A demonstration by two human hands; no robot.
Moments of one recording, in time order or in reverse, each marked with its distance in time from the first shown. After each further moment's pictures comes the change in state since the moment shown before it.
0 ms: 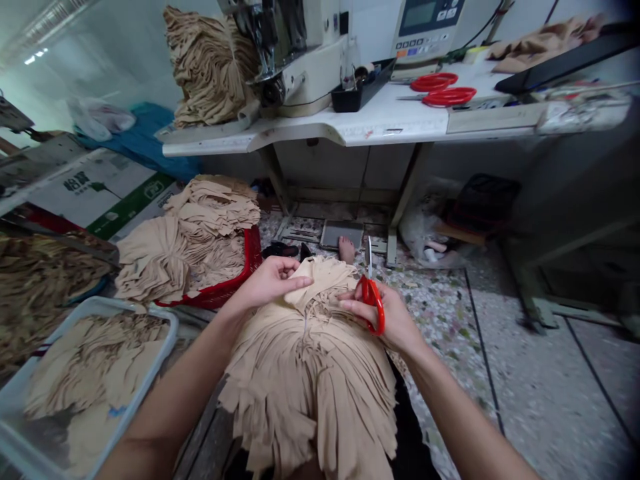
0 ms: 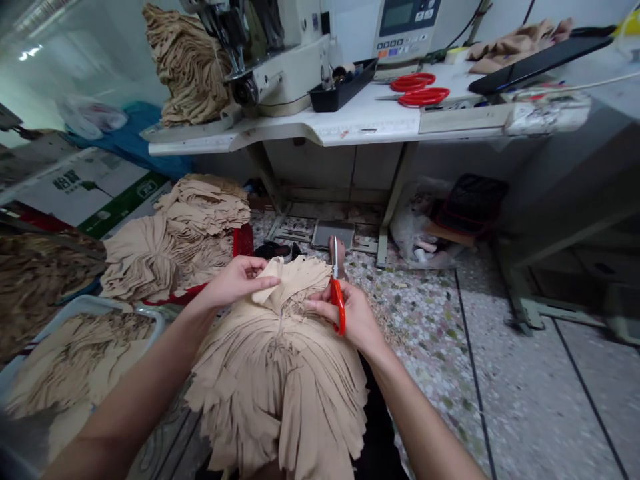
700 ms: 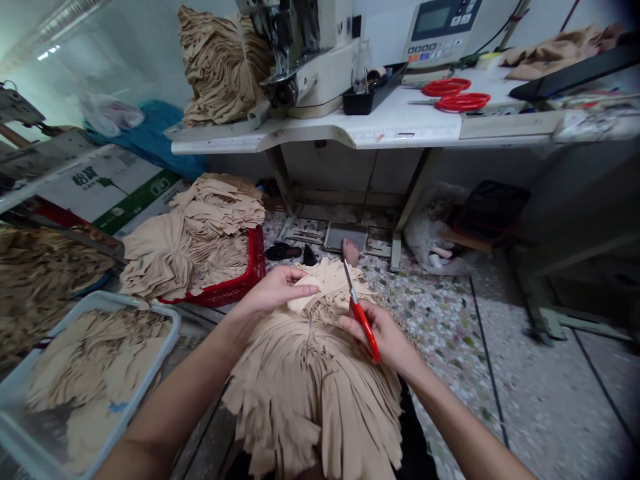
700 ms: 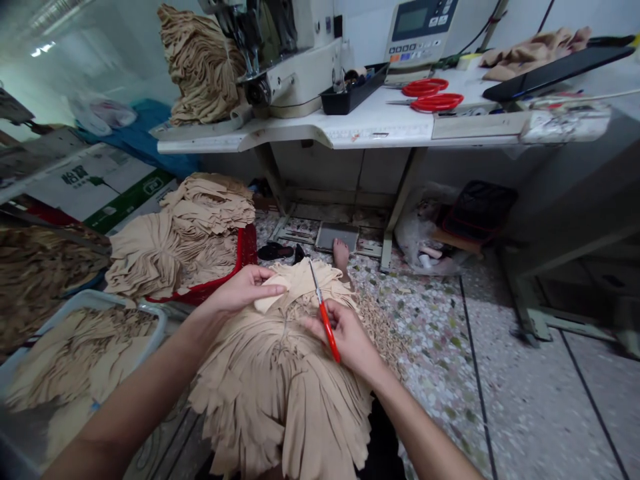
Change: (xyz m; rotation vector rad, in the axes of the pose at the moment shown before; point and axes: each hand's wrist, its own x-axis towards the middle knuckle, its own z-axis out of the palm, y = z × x) left_hand -0.005 -0.015 0.009 -0.292 0.008 -0.134; right_hand -0.015 0.011 0.016 -0.296 -0.149 -0.041
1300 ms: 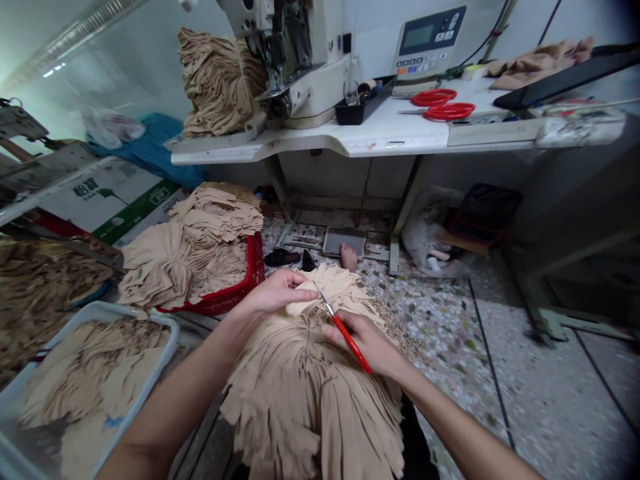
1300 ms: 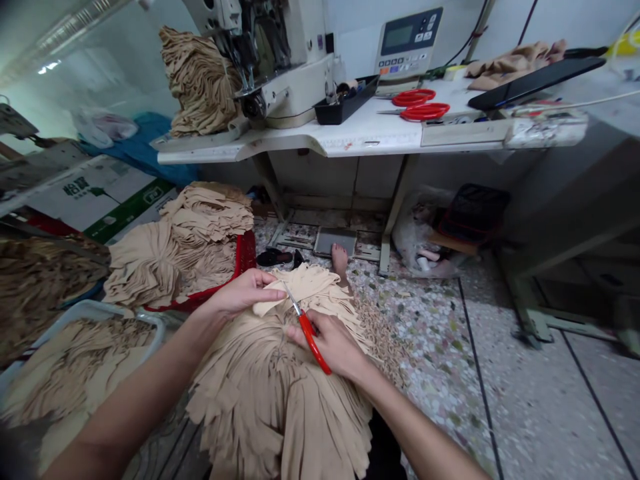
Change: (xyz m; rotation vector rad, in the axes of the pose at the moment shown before) left_hand 0.008 0.010 0.001 0.007 -0.076 -0.080; right_hand 0.010 0.010 0.008 -0.338 -0.102 -0.094
